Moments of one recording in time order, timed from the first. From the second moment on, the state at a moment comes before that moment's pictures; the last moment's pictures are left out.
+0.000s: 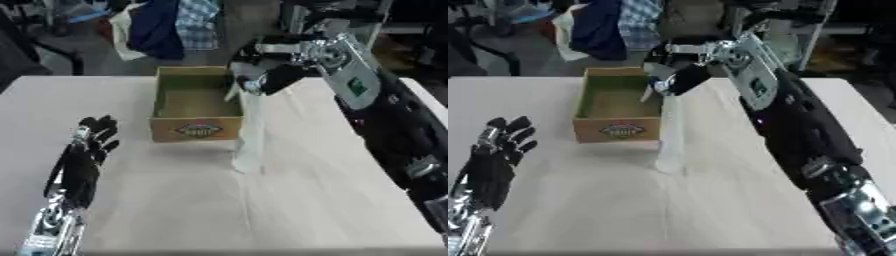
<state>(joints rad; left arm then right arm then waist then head) -0.01 0.15 0.00 -1.75 0.20 0.07 -0.02 -1.05 -0.16 0.32 -1.04 0.57 -0.21 0.74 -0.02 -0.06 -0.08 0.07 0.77</state>
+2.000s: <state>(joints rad) -0.04 0.15 -0.02 -1.75 0.20 0.07 -0.04 -1.21 -0.17 0.17 -0.99 0.65 -0.23 0.40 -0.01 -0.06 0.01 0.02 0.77</state>
